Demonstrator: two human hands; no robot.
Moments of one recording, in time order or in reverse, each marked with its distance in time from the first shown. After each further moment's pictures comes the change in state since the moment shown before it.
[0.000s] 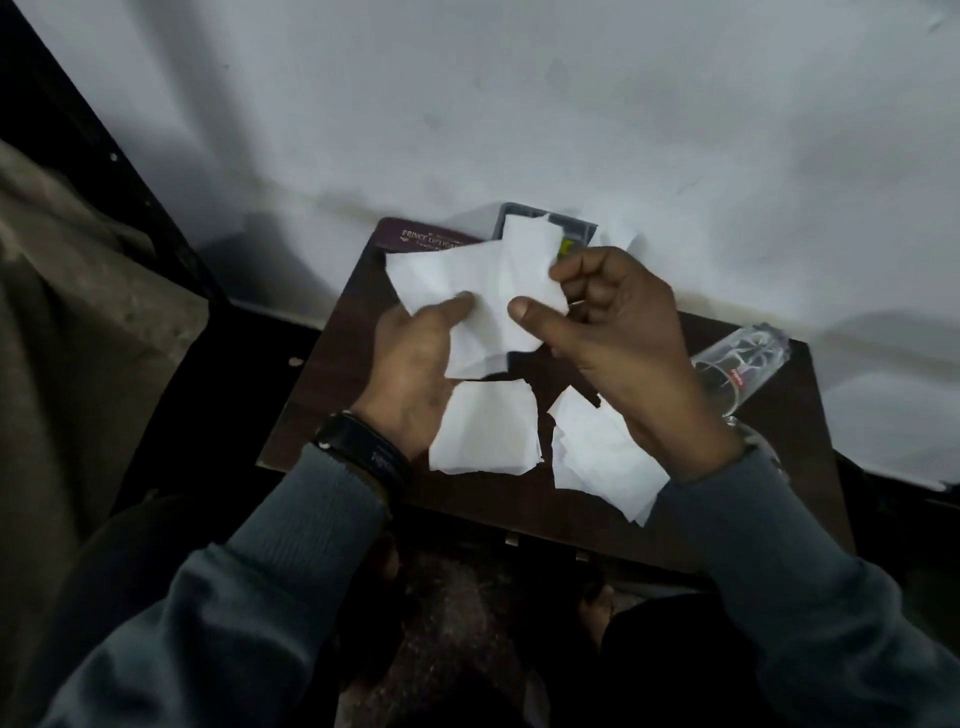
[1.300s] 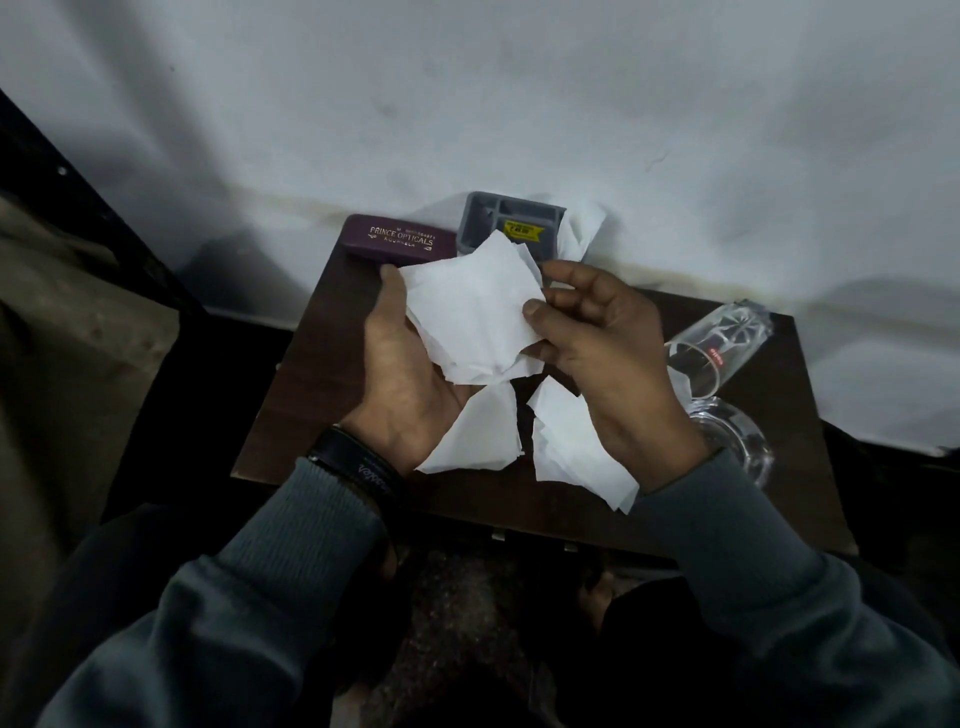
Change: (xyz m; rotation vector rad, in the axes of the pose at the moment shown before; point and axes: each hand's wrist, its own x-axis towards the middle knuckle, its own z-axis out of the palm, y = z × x) left_hand -0.008 -0.018 0.018 -0.368 -0.287 -0.183; right_hand -0.005 0.020 -0.010 0.301 0.105 0.206
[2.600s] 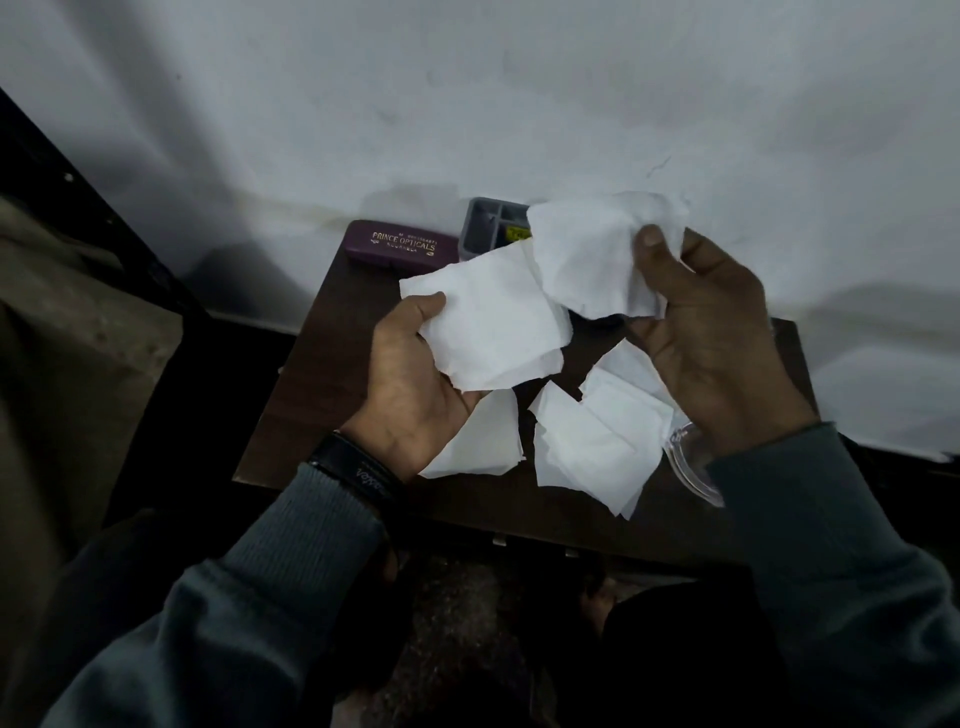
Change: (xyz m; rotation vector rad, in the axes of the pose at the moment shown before) left_hand -0.001 0.006 0.000 0.047 0.088 -0.018; right_hand 0.023 -0.030 -0.045 0.238 0.081 -0.006
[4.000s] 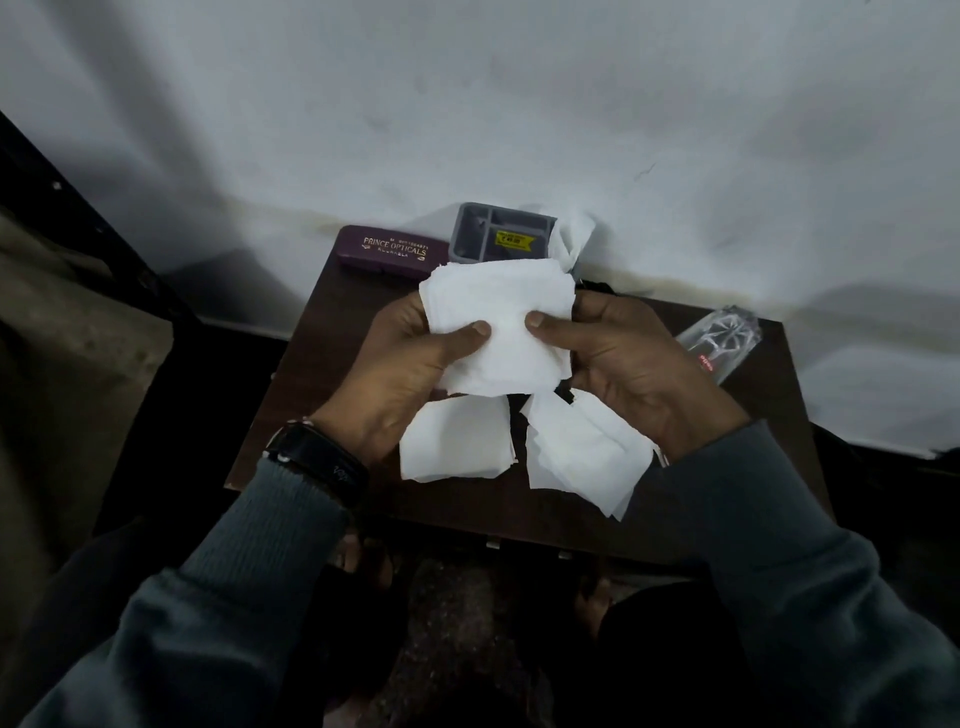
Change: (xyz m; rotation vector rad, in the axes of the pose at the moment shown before) left_hand 0.004 0.011 -0.005 0.679 -0.068 0.196; right_hand -0.001 0.025 0.010 -0.228 -0.248 0.306
